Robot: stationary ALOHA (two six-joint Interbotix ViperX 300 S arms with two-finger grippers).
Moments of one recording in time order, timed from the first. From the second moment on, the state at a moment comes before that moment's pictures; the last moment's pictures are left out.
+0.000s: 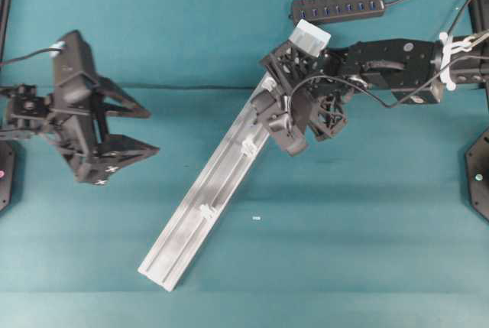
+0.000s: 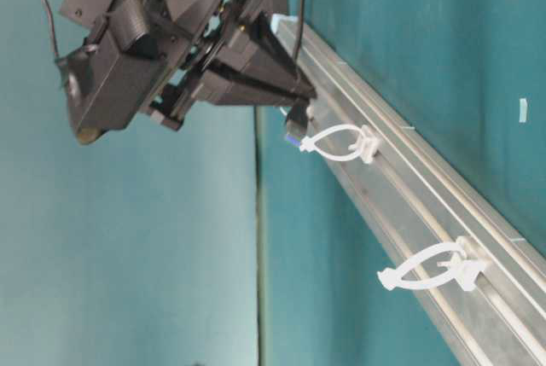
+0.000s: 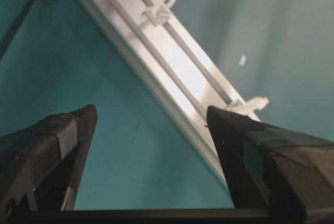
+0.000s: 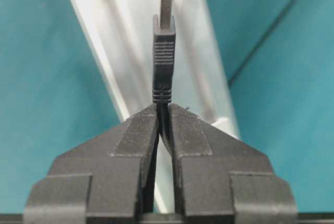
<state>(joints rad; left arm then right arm) 0.10 -0.54 1.00 0.02 0.05 -0.36 -0.28 0.12 0.54 0.05 0.46 -1.08</state>
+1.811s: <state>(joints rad) 0.10 -0.62 1.04 0.02 0.05 -0.37 -0.22 0.22 0.37 -0.11 0.68 -1.08</state>
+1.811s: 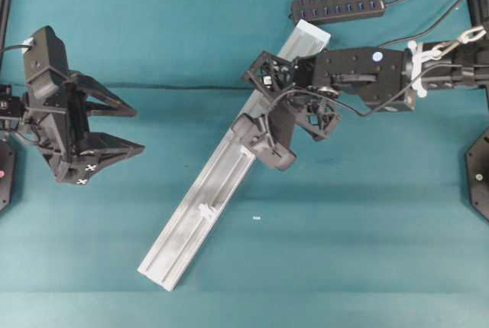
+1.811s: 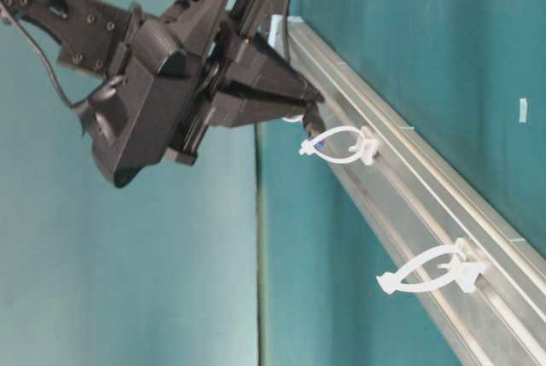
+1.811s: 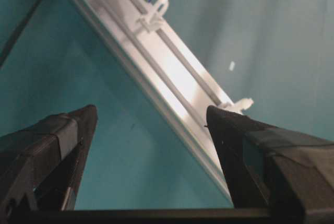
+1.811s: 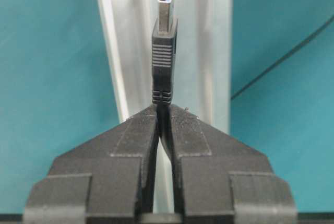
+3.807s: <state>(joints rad) 0.09 -0.27 0.98 0.02 -0.24 -0.37 -0.13 0.25 0.32 0.03 0.67 -0.92</state>
